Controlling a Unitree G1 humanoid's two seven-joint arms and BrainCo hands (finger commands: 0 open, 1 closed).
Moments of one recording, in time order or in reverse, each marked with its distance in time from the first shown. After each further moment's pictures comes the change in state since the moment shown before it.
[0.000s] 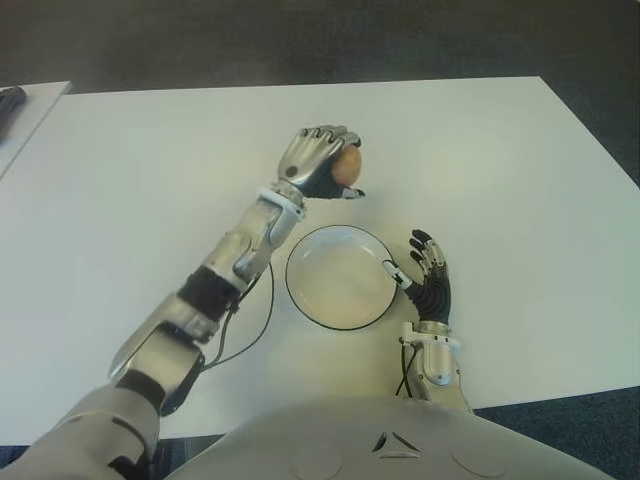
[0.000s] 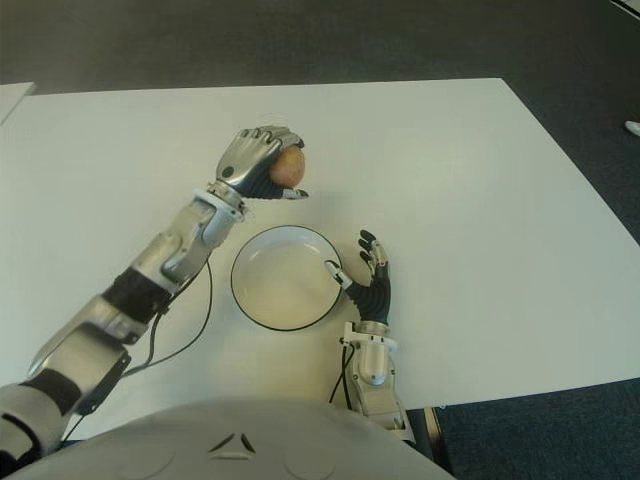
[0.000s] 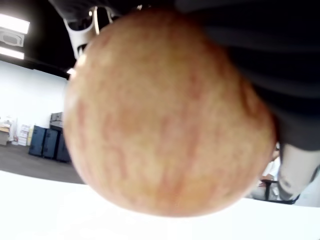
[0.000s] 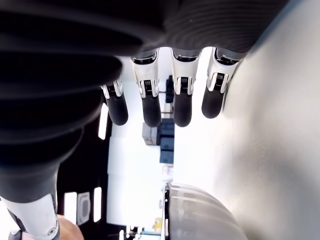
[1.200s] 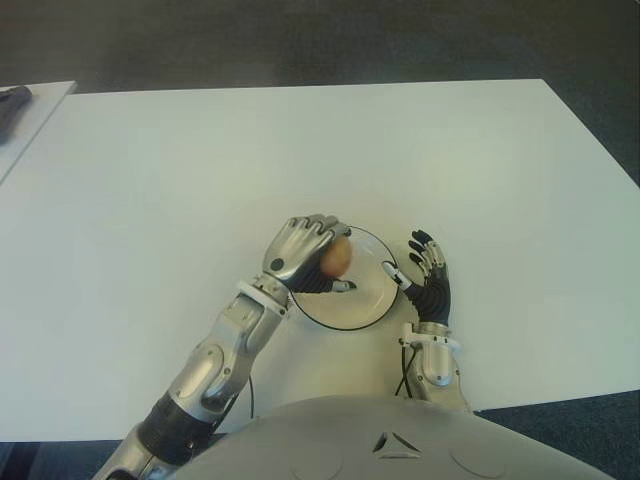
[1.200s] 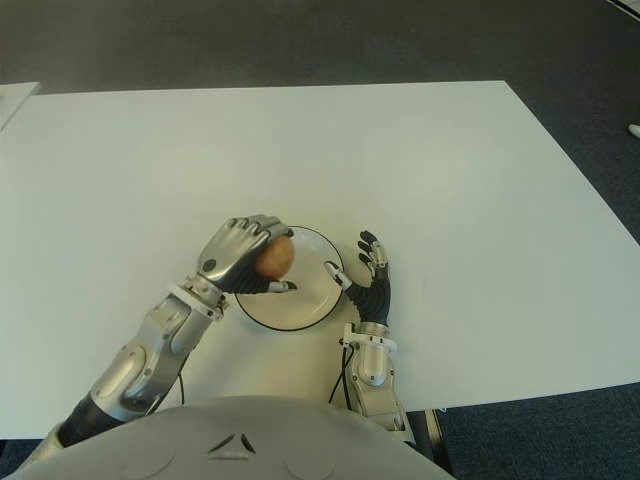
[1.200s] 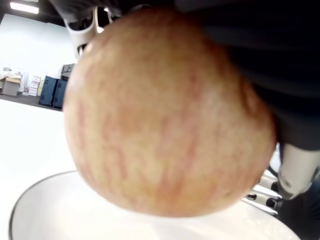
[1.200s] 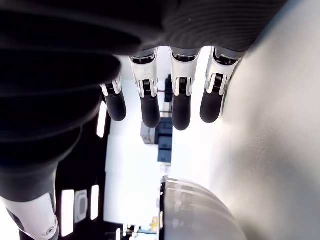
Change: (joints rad) left arm 0.583 0.009 0.021 -0.487 0.214 0.073 -0.195; right arm 0.006 -0.001 0.007 -0.010 -0.013 0.021 -0.010
